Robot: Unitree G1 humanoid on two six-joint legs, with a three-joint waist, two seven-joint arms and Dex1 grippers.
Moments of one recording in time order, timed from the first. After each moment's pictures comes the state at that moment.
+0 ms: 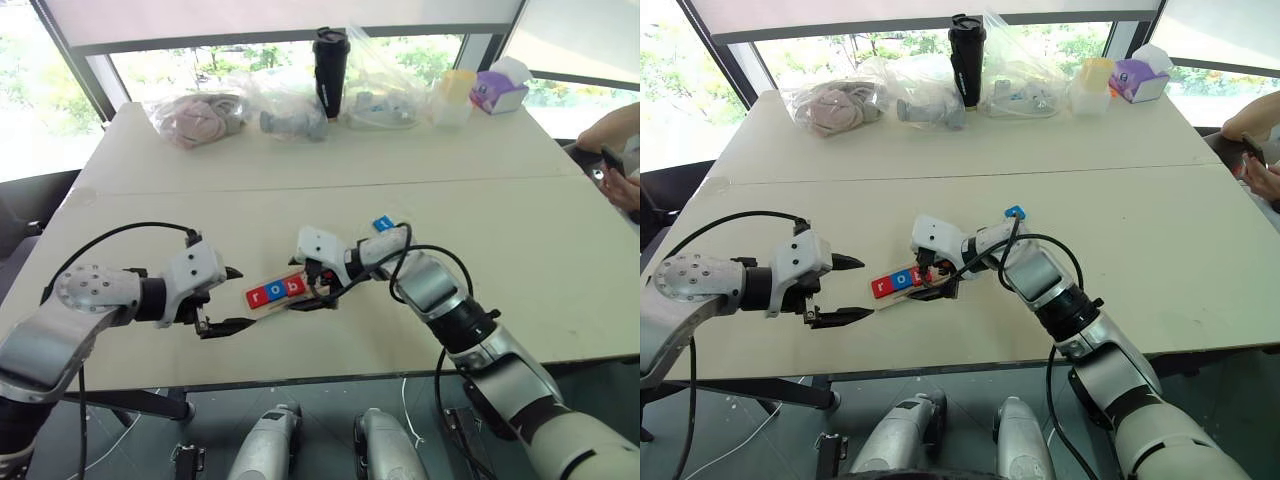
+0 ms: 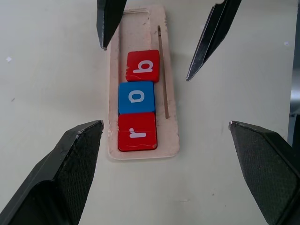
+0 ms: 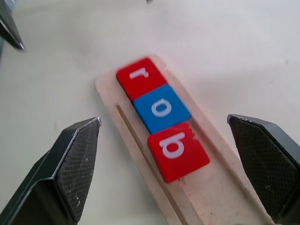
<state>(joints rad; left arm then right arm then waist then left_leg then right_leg) -0.21 0.99 0.00 -0.46 -0.43 0.64 -1.00 -0.79 -0.31 0.46 0.06 0.06 0.64 1.05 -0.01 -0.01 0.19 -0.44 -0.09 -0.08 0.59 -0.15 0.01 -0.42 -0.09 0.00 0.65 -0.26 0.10</state>
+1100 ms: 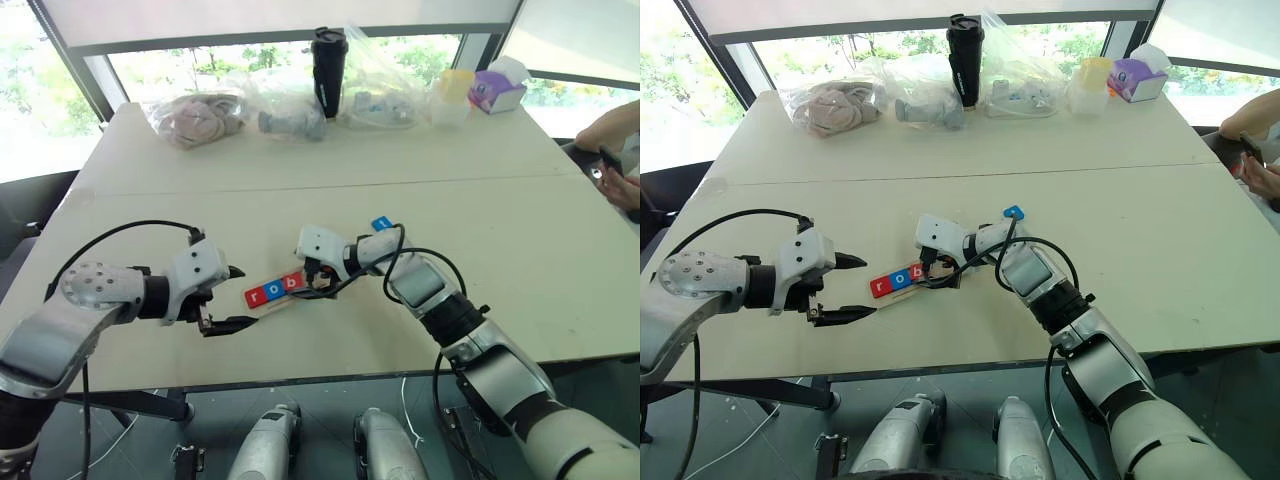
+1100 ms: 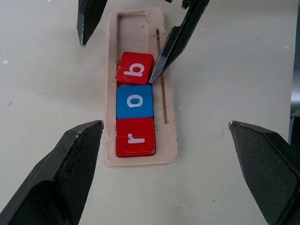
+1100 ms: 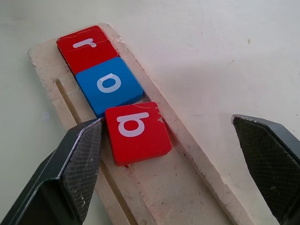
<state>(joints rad) -0.23 0.99 -0.01 -0.45 -0.43 0.67 -1.00 -0.82 -0.28 0.48 0.31 -0.07 0.38 0.98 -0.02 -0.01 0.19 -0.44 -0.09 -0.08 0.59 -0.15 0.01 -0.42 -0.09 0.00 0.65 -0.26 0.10</state>
